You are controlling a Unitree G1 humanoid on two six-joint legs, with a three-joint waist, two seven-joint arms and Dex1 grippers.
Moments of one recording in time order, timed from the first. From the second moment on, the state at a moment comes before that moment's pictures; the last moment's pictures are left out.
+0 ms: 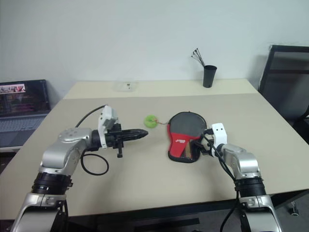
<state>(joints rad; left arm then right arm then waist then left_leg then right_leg) -0.65 0.63 0.02 0.13 -0.41 0.45 -1.19 -0.62 -0.33 -0.05 0.20 0.25 0.84 0.40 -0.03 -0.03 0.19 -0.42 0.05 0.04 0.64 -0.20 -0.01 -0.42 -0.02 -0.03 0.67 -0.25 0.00</state>
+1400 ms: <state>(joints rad) -0.49 0.74 0.06 0.06 -0.48 0.49 -1.24 -0.77 -0.23 0.07 0.40 0.17 0.74 0.55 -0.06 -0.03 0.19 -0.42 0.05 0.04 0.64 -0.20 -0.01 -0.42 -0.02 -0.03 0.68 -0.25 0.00</state>
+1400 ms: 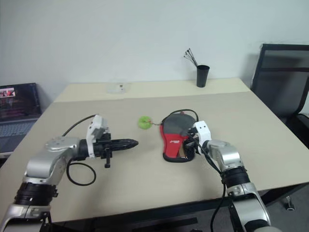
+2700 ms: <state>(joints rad) -0.13 0.91 0.20 -0.16 -0.61 0.50 -1.32 -0.40 -0.14 0.12 -0.41 0.35 1.36 0.45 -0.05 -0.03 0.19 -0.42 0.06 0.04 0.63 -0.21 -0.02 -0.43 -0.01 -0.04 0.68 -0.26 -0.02</state>
